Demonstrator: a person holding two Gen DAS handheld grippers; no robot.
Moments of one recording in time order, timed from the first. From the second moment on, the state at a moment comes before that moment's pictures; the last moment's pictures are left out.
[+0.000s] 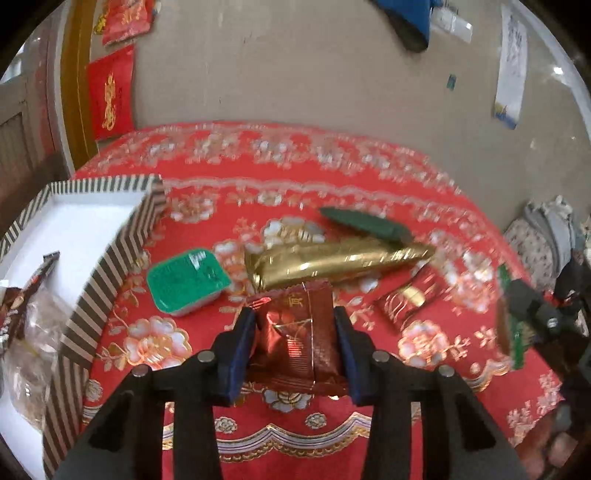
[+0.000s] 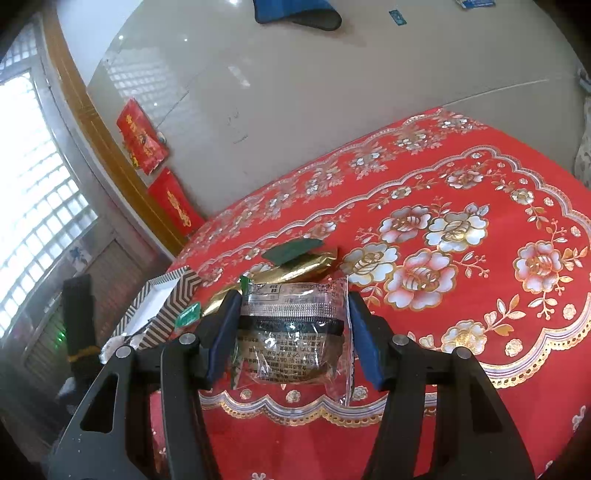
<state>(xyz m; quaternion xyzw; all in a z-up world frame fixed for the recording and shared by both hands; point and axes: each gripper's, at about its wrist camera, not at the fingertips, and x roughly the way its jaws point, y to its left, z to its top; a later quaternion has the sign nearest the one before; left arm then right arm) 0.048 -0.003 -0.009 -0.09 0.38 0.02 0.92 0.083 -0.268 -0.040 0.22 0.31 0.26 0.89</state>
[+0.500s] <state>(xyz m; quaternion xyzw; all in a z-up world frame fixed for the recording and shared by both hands) 0.036 -0.020 -0.006 -0.03 0.37 0.03 0.93 0.078 -0.269 -0.036 0.22 0.30 0.27 0.89</state>
